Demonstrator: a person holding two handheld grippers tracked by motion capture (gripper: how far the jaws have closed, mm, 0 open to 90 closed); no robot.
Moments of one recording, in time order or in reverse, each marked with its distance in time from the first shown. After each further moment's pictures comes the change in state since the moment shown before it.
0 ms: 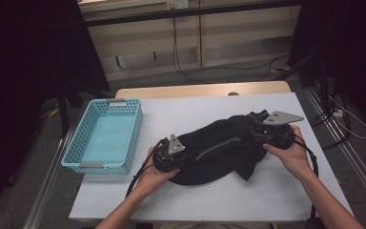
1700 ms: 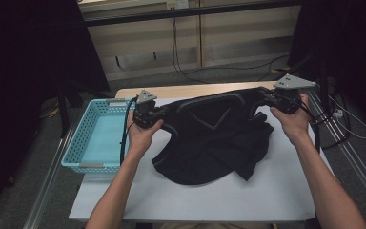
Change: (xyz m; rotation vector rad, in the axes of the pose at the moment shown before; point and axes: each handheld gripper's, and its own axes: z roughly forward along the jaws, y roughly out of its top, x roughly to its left) left arm 0.108 0.062 -0.021 -0.209 0.077 -0.292; right arm -0.068 0.060 0.014 -0.147 -0.150 0.039
